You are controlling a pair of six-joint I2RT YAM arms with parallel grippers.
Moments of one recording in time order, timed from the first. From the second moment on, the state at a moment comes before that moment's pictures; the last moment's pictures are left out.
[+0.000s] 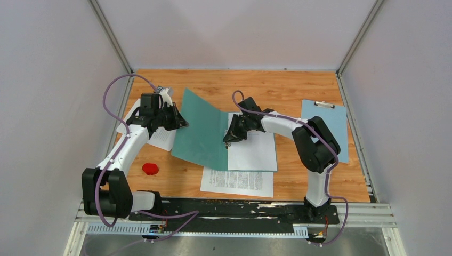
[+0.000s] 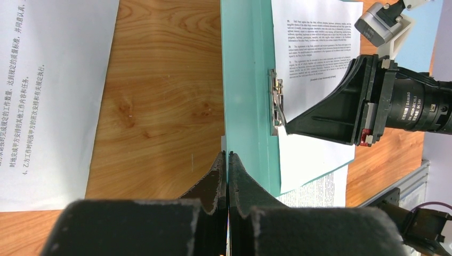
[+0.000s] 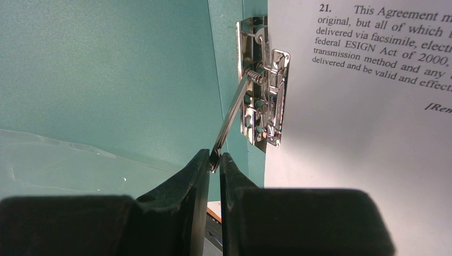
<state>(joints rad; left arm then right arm) -0.09 1.29 0.94 -0.42 0.45 -0.37 0.62 1.94 1.26 -0.29 -0.44 0.90</state>
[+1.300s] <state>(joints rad) -0.09 1.29 0.94 -0.43 0.44 -0.37 0.67 1.92 1.21 -0.30 -0.29 0.81</state>
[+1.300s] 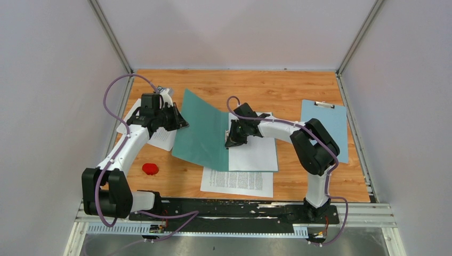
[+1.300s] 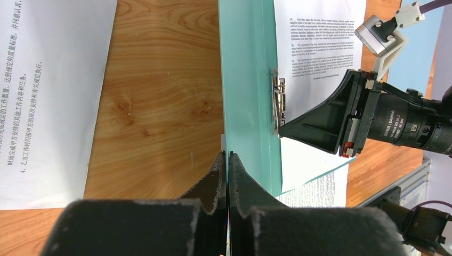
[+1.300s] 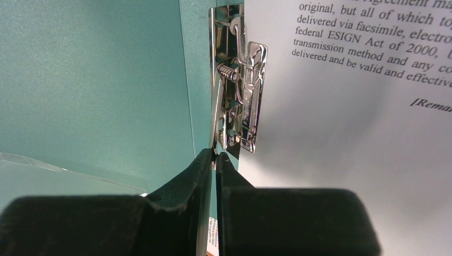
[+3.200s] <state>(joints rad) -0.09 1.29 0.94 -0.41 0.43 -0.37 0.68 1.88 0.93 0.21 -0.33 0.85</state>
